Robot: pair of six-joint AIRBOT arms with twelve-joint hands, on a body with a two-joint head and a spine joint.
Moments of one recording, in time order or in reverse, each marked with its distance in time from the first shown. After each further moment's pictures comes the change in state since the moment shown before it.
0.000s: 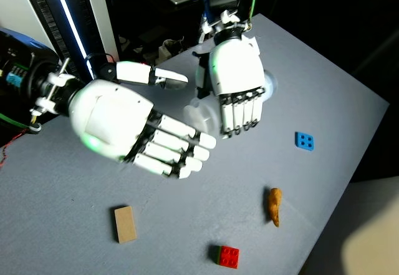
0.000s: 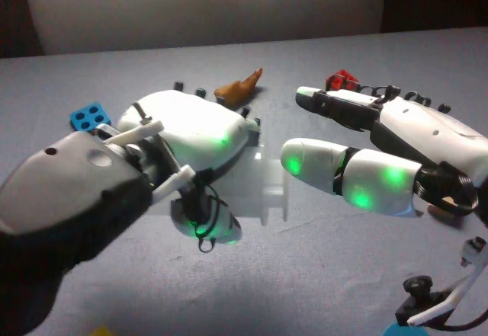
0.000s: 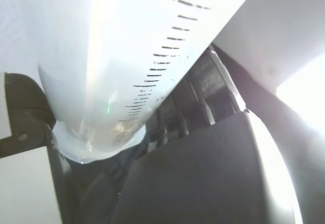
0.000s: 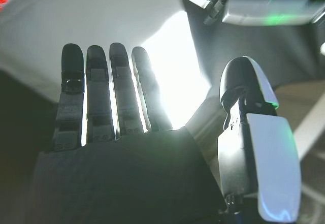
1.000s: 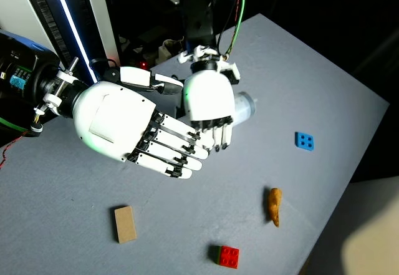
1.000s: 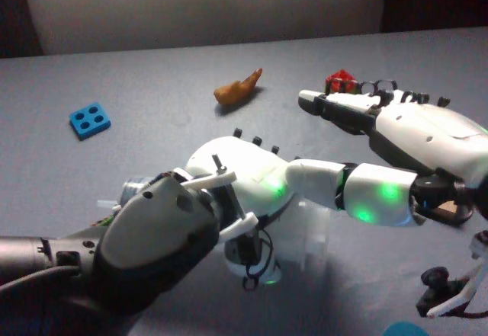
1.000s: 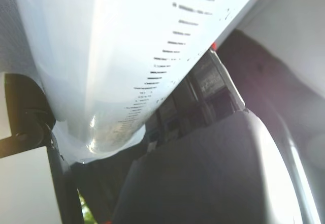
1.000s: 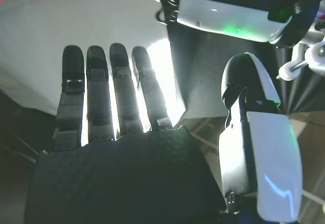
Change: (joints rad) left arm 0.080 -0.203 0.118 0.025 -0.006 -0.002; right arm 0.000 0.011 0.028 -0.049 -0.045 -0.130
